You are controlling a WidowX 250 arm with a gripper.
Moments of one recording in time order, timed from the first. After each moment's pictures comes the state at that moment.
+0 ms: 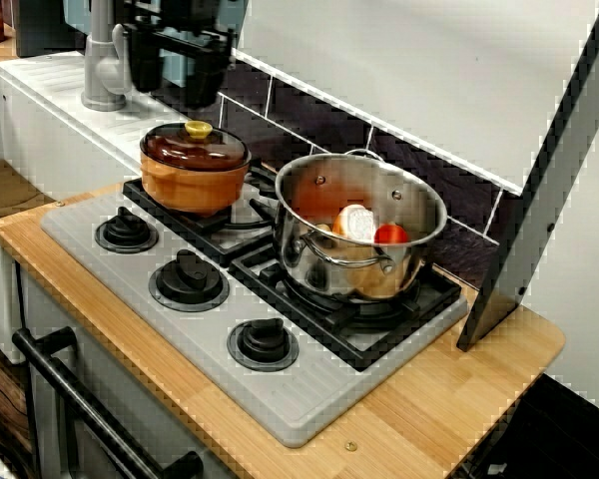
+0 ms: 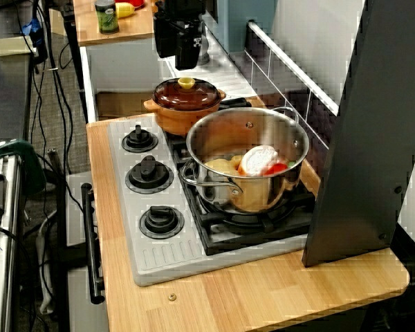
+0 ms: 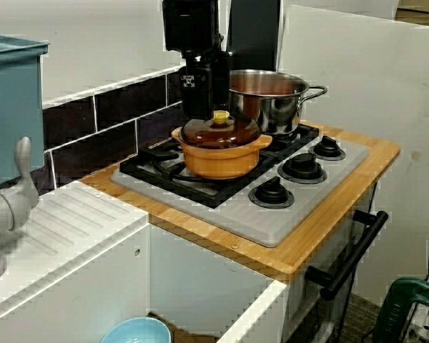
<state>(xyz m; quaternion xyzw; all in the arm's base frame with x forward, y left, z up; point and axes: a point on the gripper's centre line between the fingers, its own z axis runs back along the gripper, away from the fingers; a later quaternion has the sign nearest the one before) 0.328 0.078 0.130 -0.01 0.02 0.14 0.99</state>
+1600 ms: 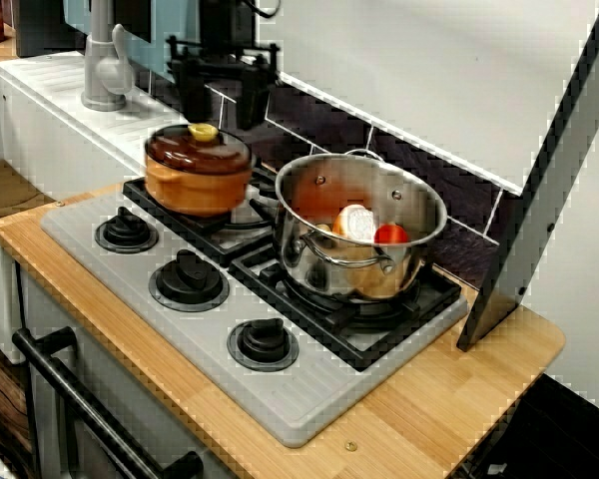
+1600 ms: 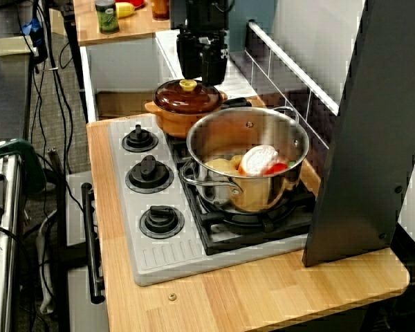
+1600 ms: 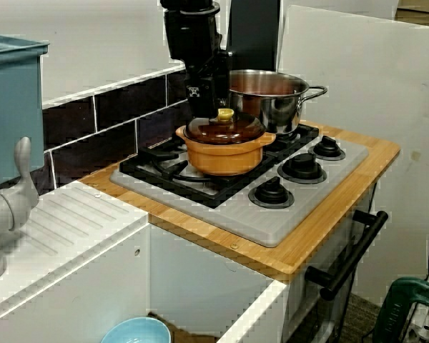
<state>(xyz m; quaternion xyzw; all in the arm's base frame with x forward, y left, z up) 0.351 0.030 0.115 -0.10 0.02 0.14 0.98</state>
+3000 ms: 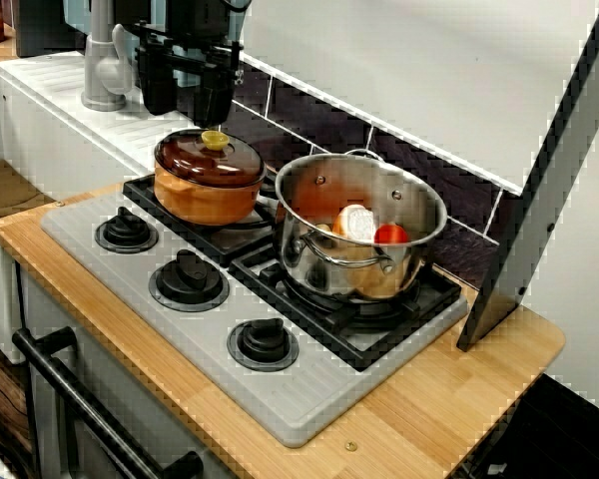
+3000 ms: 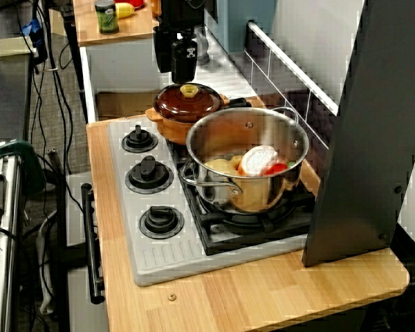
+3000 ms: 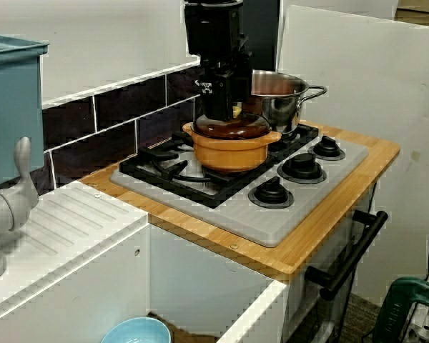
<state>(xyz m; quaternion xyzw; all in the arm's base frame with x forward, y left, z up) 0.320 0.044 0.123 -0.06 0.02 0.08 1.00</state>
